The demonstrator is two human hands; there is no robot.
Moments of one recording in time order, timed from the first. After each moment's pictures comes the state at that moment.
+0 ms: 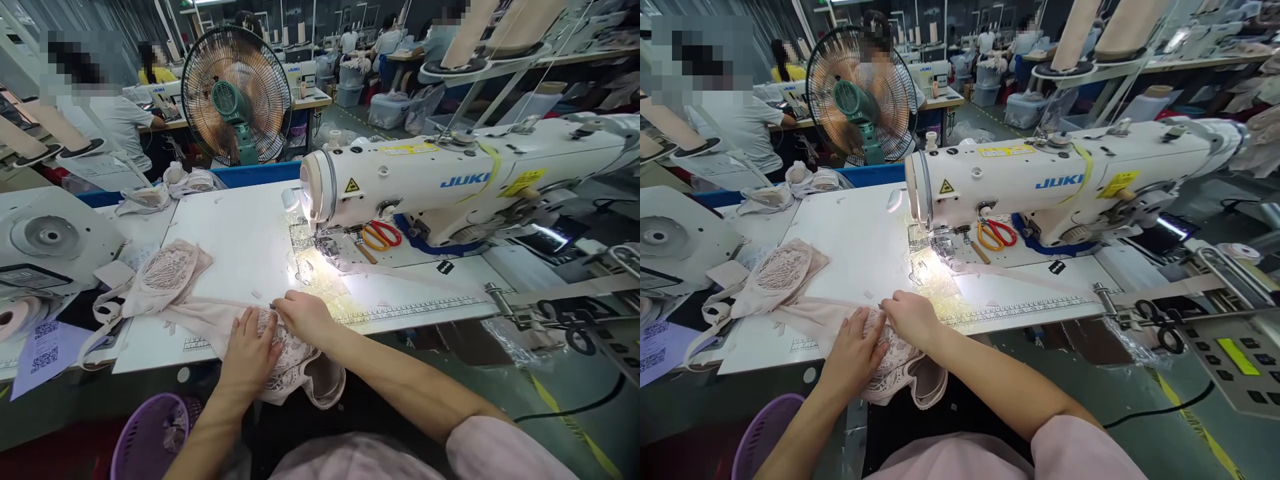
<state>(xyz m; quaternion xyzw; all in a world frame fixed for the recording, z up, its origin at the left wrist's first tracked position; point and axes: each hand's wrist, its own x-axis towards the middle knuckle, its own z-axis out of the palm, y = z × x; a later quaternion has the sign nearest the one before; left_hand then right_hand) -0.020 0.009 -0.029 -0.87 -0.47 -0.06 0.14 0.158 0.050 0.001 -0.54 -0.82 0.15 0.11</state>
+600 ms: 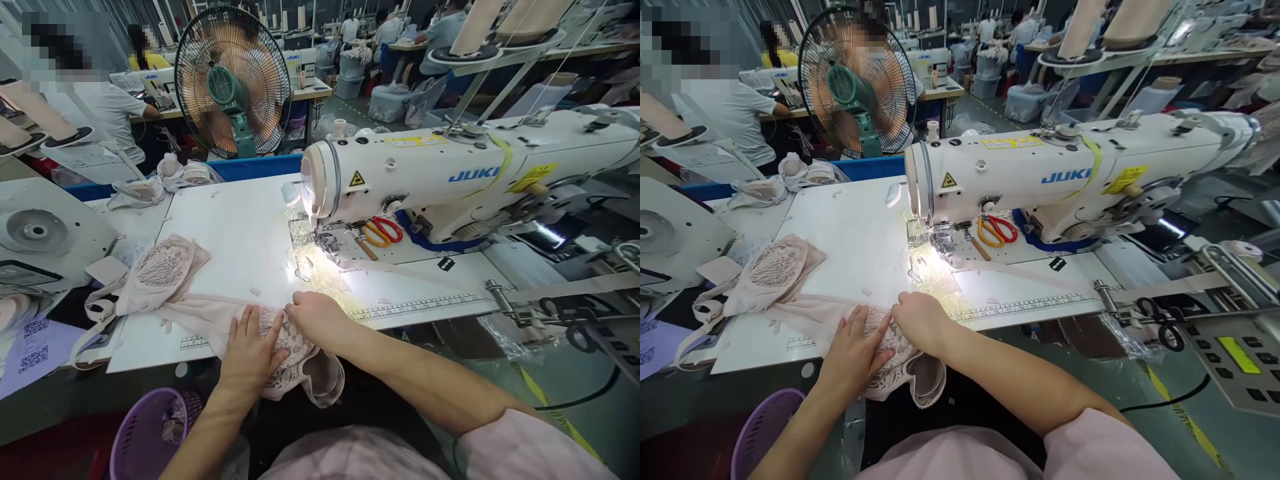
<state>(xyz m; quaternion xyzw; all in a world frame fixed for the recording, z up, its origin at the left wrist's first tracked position) -0.014 0.007 -0.017 -0.87 -0.47 -0.03 0.13 0.174 0.045 0.018 -0.49 -0.86 0.10 0.01</state>
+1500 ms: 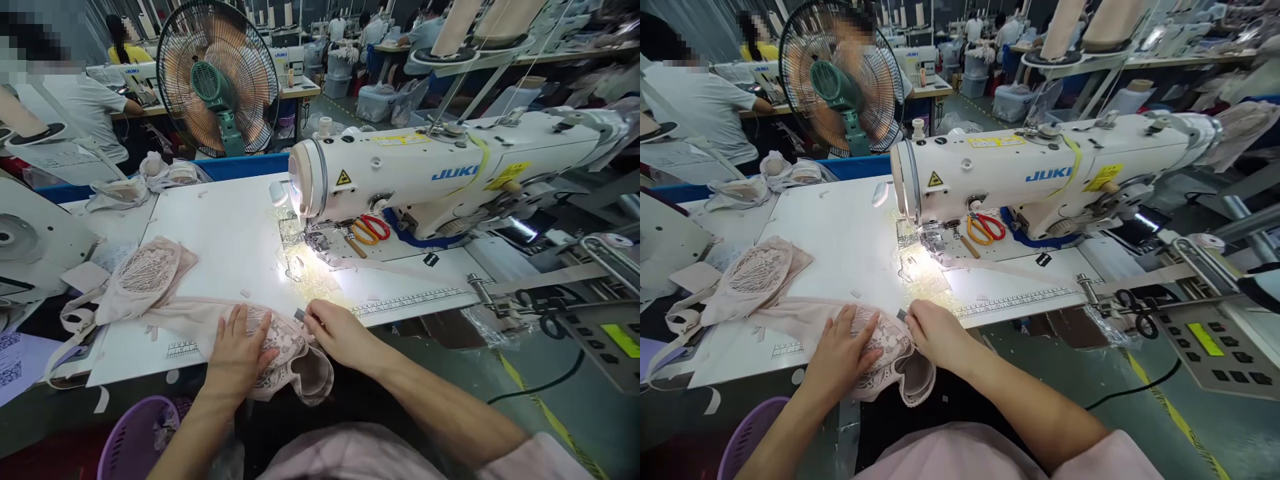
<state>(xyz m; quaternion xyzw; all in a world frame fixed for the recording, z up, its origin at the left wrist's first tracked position) -0.015 0.016 -0.006 -0.86 -0.50 0.04 0.04 0.210 0.004 0.030 -0.60 -0.72 0.30 0.18</state>
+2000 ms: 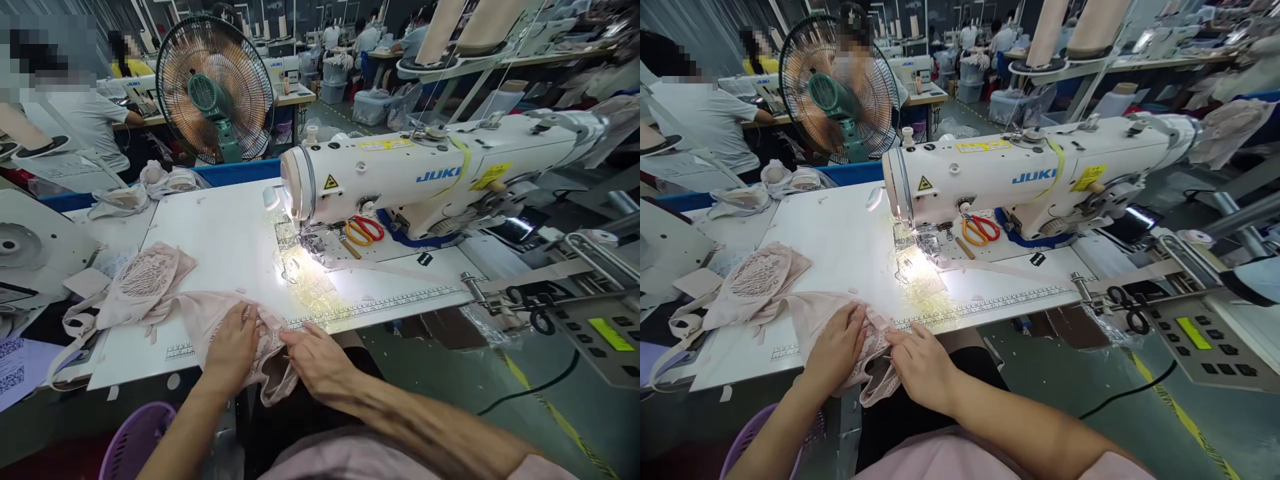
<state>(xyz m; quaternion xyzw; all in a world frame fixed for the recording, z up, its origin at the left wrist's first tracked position) -0.019 0.032 -0.014 -0.87 -0.49 -0.08 0.06 0.187 -0.033 -0.049 -0.43 -0.84 0.09 0.32</state>
